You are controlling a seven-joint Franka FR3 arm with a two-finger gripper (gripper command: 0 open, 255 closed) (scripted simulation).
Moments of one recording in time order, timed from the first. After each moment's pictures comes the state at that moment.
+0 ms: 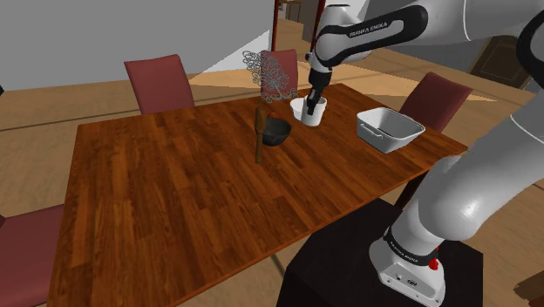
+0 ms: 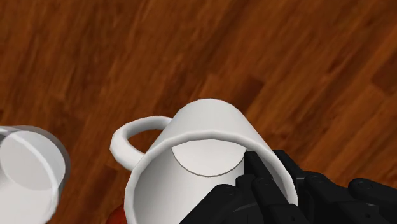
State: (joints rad) arm 0.00 -0.23 -0.29 -2.23 -0.09 2.07 -0.47
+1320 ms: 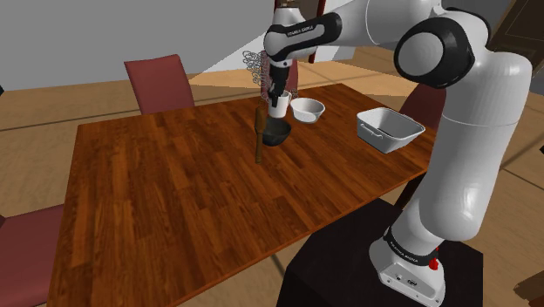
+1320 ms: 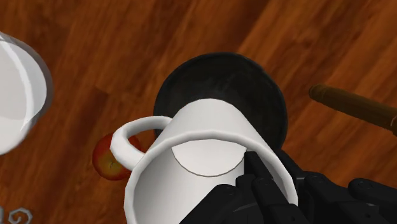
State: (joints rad) arm 0.03 0.27 -0.26 -1.69 0.05 2.02 -0.46
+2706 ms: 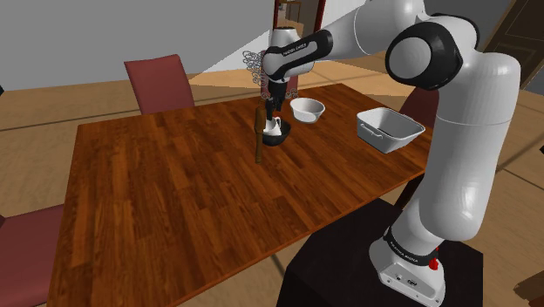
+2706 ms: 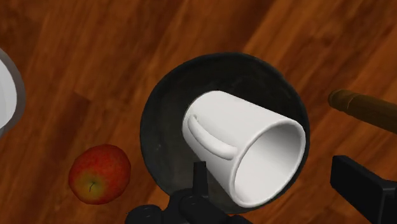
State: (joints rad) arm 0.02 0.32 -0.25 -1.78 0.06 2.15 -0.47
